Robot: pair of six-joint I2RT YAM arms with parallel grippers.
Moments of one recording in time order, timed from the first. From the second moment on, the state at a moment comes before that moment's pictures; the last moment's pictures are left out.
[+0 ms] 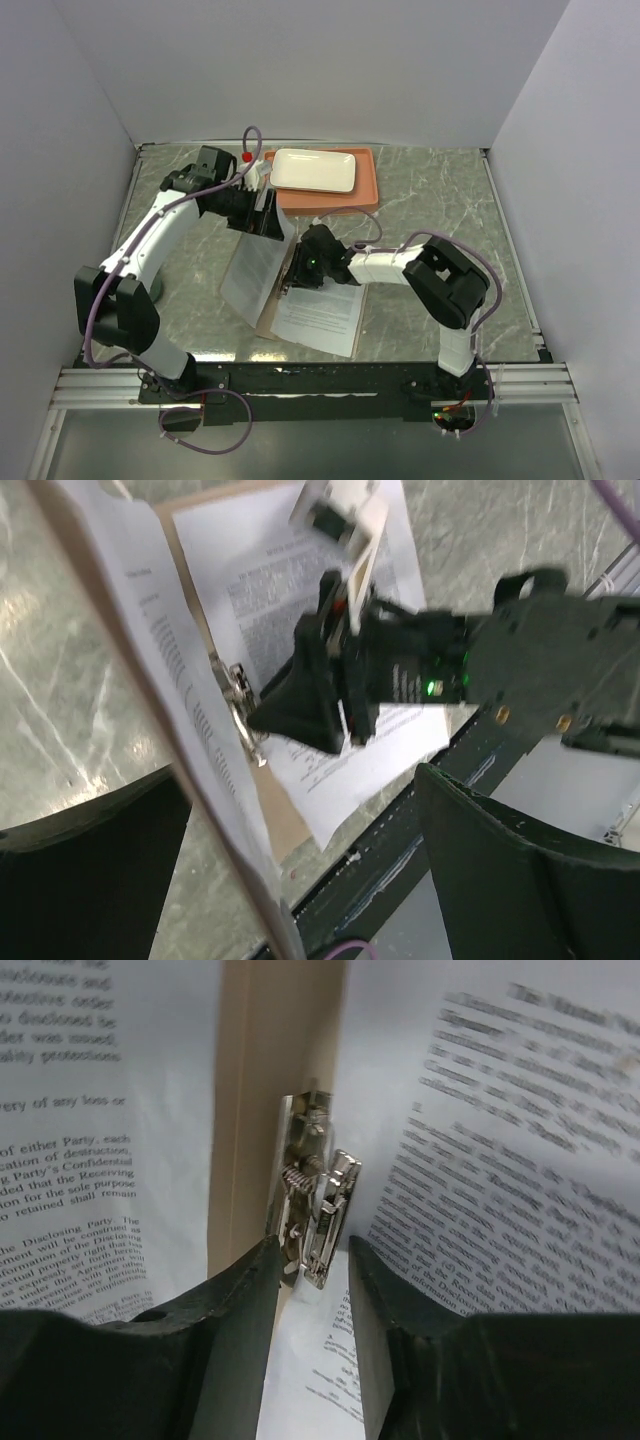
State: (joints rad) left arm -0.28 1.55 1.41 -0.88 0.63 -0.02; right arm 0.83 1.89 1.03 0.01 -0.14 0.99
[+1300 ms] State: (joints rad) left arm -0.57 1.75 1.78 -1.05 0.79 -0.03; right arm 0.70 1.16 0.46 -0.27 0.08 1.09
